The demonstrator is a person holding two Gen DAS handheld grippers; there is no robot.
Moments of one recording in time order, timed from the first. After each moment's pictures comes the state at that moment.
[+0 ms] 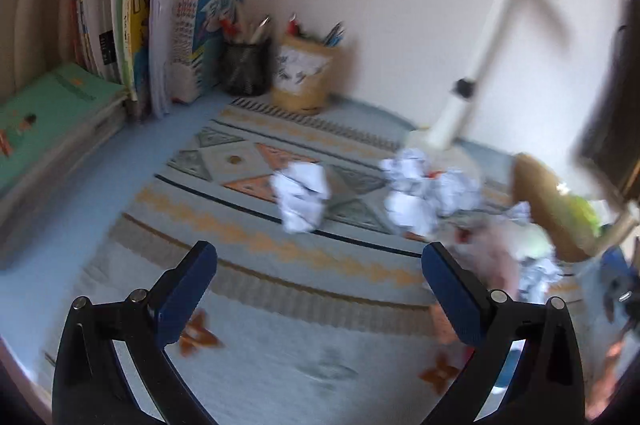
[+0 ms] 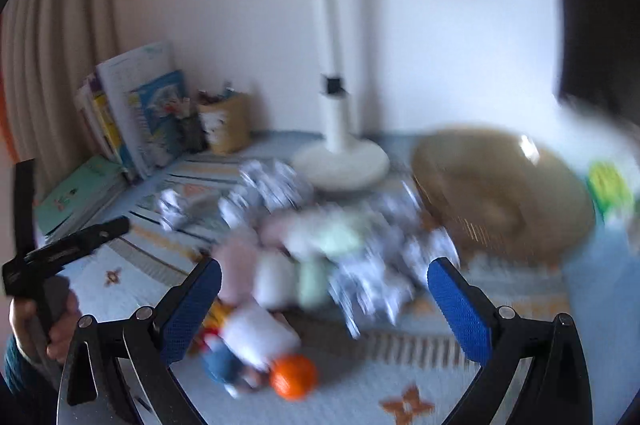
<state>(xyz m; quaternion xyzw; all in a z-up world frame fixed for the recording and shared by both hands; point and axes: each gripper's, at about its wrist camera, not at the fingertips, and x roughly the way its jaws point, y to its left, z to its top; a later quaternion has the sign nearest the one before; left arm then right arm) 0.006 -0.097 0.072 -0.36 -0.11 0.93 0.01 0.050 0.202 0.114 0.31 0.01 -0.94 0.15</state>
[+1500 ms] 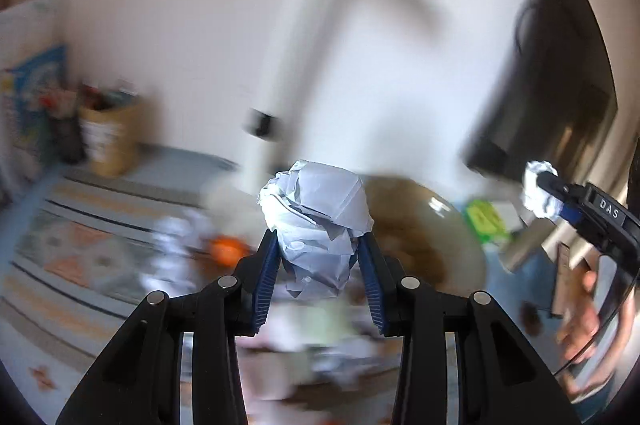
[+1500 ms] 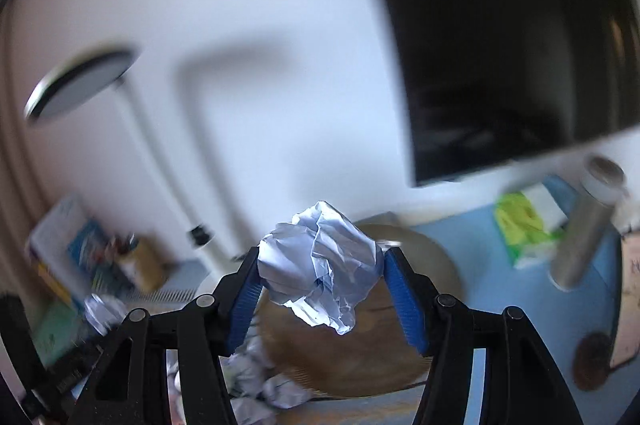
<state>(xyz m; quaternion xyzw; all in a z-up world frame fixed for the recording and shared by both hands) -0.046 0.111 0.165 -0.33 -0.11 0.92 0.20 -0.019 0.391 0.213 0.26 -0.14 -0.96 0.00</state>
